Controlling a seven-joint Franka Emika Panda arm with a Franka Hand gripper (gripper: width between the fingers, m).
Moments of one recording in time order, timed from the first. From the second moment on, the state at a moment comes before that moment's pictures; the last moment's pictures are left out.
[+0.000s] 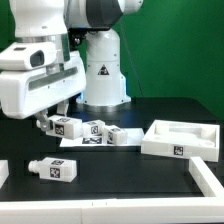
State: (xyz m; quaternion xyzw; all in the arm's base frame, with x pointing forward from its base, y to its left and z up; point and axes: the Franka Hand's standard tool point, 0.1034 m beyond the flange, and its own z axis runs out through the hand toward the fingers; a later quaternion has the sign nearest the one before) arm 0.493 -0.120 0.088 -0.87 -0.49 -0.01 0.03
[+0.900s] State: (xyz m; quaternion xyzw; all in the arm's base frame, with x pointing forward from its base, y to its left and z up) arm 0.409 -0.165 0.011 -0.90 -0.43 -0.01 0.03
